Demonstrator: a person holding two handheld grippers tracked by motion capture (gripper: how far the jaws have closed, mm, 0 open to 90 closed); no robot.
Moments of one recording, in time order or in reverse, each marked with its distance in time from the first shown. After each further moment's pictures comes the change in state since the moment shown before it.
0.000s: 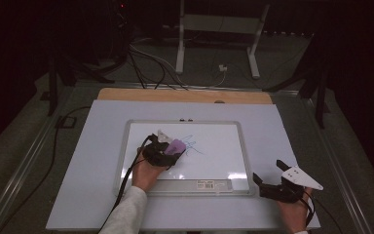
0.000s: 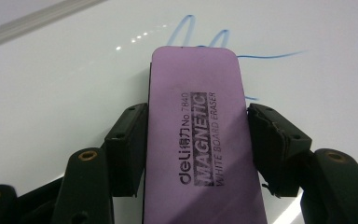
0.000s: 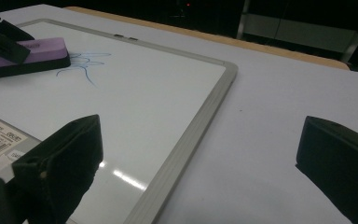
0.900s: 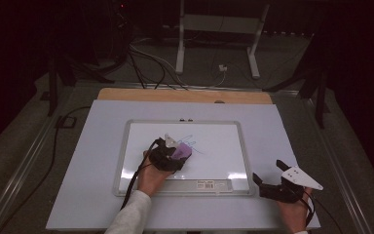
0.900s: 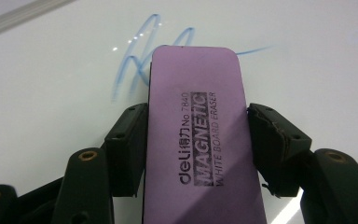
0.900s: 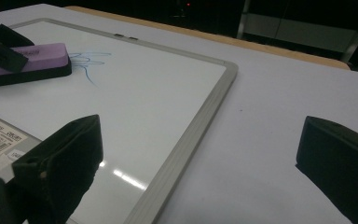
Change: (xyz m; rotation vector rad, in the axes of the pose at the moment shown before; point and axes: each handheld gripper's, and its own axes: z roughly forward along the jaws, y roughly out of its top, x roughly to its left) left arm -0.024 0.001 0.002 0.005 -0.008 0.035; right arm 0.000 0.000 0.000 0.001 0.001 0.000
